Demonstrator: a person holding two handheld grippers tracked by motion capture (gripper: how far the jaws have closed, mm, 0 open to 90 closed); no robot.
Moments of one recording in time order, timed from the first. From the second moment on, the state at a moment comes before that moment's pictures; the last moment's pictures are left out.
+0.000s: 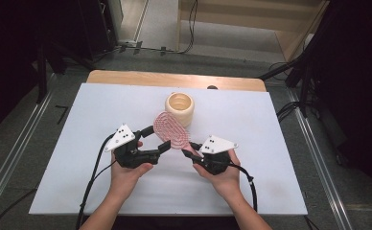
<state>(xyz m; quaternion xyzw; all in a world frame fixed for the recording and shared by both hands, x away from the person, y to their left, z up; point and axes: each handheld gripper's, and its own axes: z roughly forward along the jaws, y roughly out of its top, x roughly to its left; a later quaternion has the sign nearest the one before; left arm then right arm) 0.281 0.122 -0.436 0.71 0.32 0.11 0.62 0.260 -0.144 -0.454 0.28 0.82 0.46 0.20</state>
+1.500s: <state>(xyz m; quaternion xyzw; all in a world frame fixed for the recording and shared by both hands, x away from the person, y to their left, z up) 0.283 0.123 -0.436 0.68 0.33 0.04 0.65 0.241 -0.114 -0.454 0.25 0.81 0.48 0.22</state>
